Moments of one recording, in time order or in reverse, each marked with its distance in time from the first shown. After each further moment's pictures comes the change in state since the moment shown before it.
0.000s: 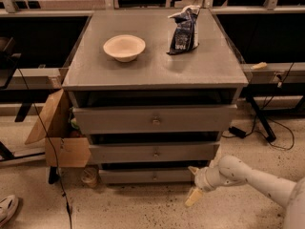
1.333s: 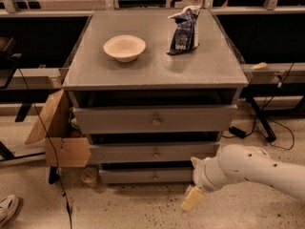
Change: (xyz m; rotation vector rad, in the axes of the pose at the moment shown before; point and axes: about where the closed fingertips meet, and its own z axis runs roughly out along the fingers) arm -0.142 0.102 -0.167 0.118 0.167 0.017
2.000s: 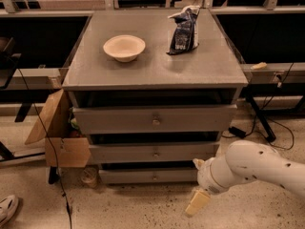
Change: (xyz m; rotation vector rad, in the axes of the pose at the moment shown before) arm -0.002 0.016 -0.027 -0.050 -0.004 -0.005
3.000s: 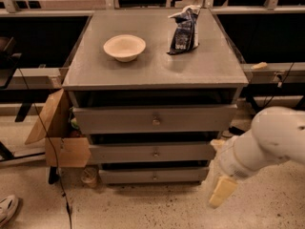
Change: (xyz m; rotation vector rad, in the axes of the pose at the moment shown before) arm -0.015 -0.005 -0.130 0.064 0.128 -0.110
